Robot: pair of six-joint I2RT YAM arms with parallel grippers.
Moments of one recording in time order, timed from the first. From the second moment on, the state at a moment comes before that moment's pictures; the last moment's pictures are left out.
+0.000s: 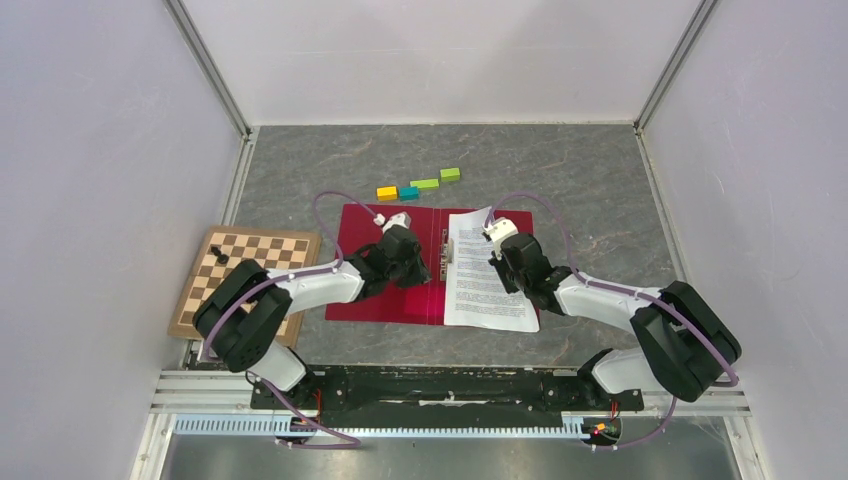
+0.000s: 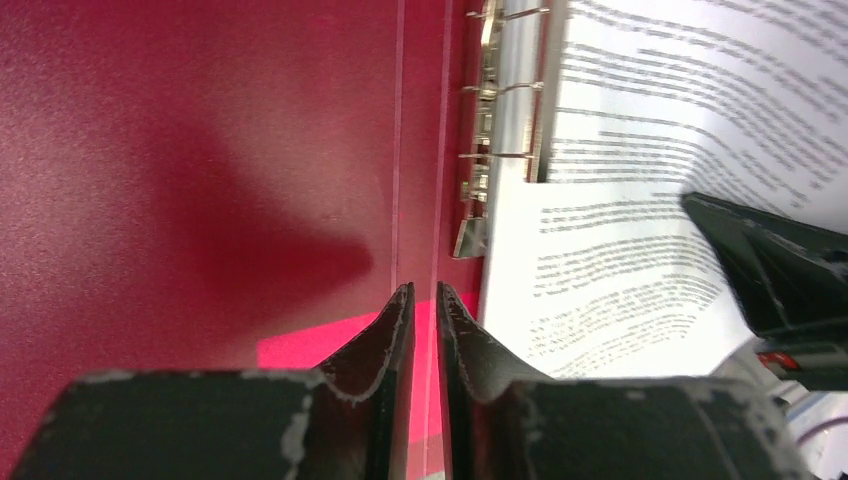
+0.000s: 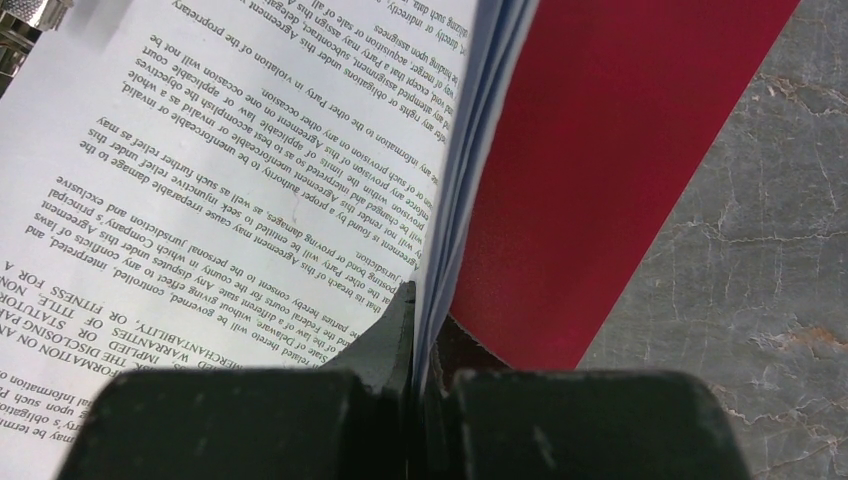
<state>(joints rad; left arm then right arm) -0.76 1.56 0.72 0.03 -0.07 -0.88 0.62 1.37 0.53 0.04 0.21 -0.01</state>
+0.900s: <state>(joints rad) -0.87 1.73 0.85 0.03 0.05 -0.86 0.62 1.39 0.54 0.04 0.22 0.01</state>
